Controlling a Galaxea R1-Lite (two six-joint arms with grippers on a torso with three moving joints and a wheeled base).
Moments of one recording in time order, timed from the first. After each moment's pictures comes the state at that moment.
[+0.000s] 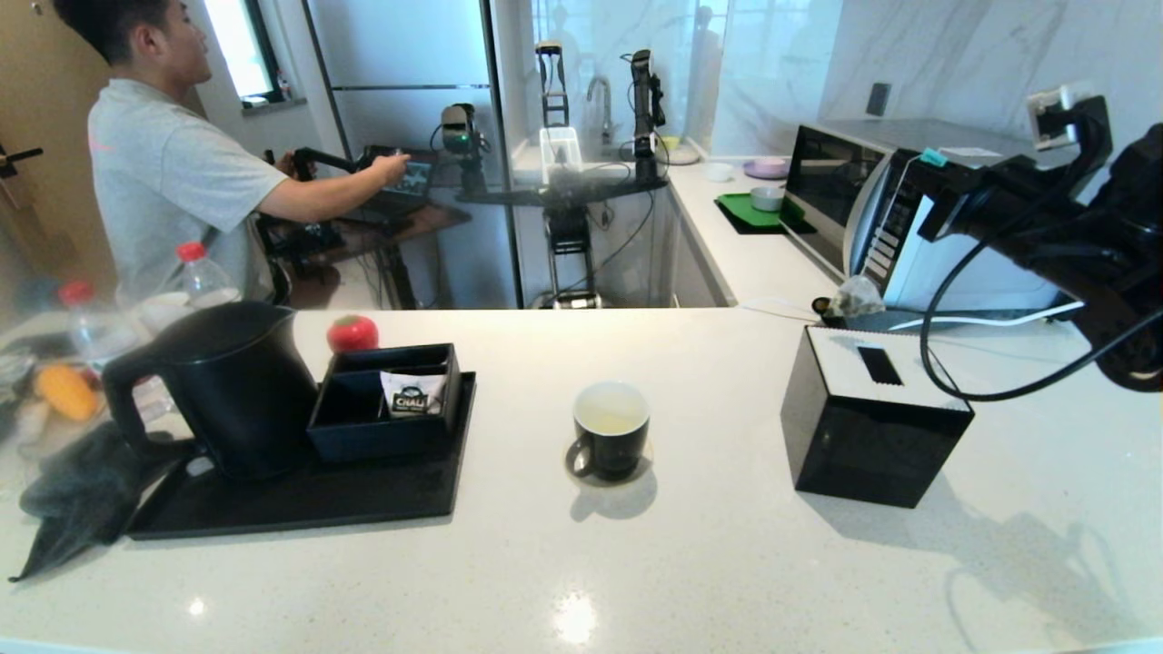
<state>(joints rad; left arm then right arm) 0.00 0.00 0.00 0.01 -0.01 0.03 -0.04 1.86 -1.14 -1.09 0.48 -0.03</state>
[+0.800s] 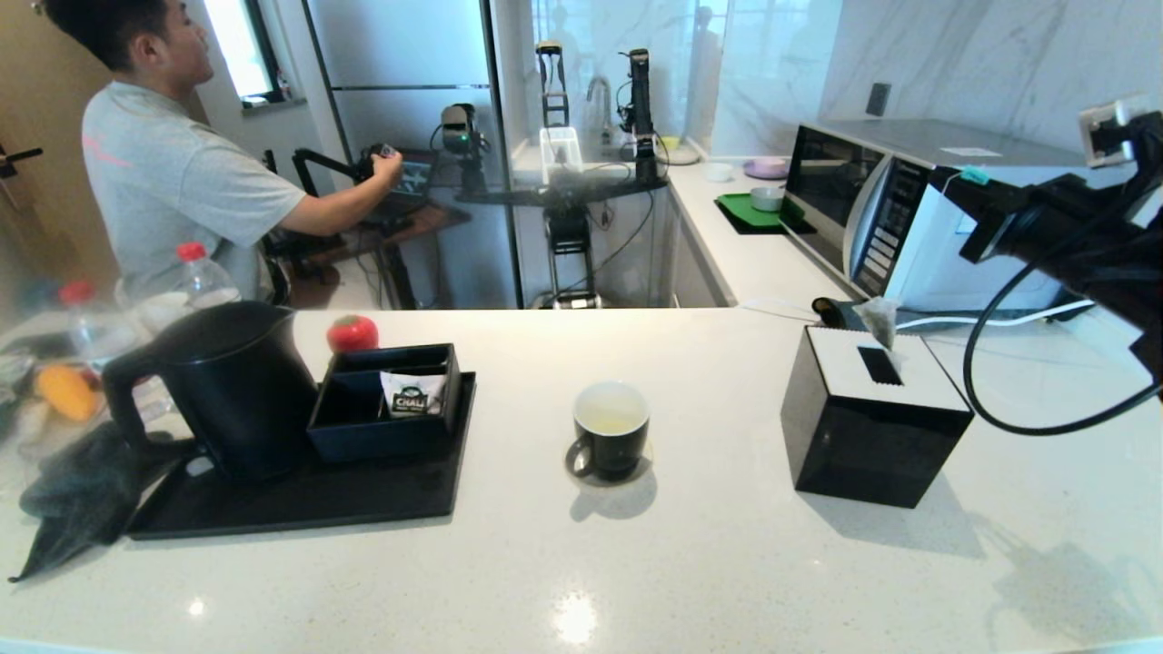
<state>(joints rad) 0.00 0.00 0.00 0.01 -0.01 0.03 -0.09 1.76 -0.98 -1.10 0.49 -0.04</state>
